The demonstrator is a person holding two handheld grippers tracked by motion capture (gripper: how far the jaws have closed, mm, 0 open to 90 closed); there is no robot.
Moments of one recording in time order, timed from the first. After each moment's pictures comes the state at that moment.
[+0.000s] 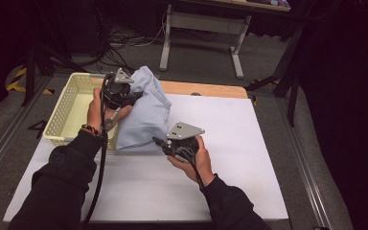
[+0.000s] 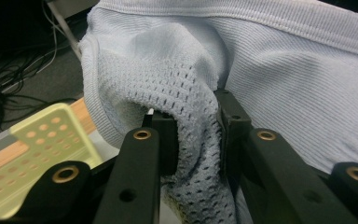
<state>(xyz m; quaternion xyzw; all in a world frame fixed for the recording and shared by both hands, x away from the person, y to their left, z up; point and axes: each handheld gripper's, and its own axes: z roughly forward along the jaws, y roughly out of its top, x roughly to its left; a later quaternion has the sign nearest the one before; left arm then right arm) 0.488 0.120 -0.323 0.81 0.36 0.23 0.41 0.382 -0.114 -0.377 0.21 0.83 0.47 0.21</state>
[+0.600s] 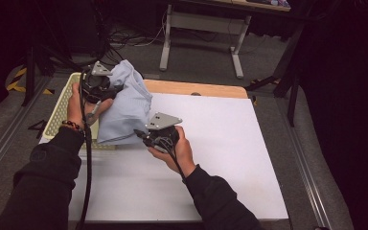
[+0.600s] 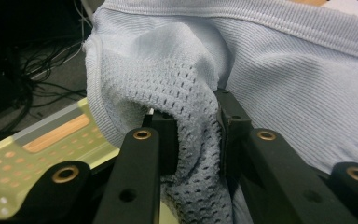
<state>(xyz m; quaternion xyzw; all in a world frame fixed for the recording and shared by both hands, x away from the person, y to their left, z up) 0.495 0.173 -0.317 0.79 0.39 0.26 0.39 0.403 -0.061 -0.370 0.19 0.83 0.48 0.21</state>
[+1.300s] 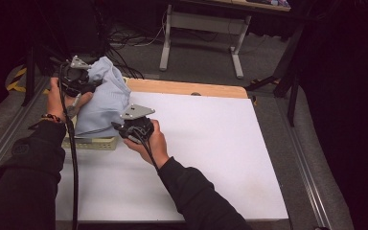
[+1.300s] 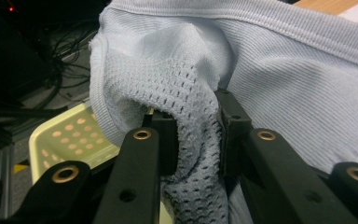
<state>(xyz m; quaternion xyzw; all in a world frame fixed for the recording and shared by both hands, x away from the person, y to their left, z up) 0.518 0.225 -0.324 0.79 0.42 0.27 0.36 0.433 0.004 -0.385 0.22 0.82 0.49 0.18</state>
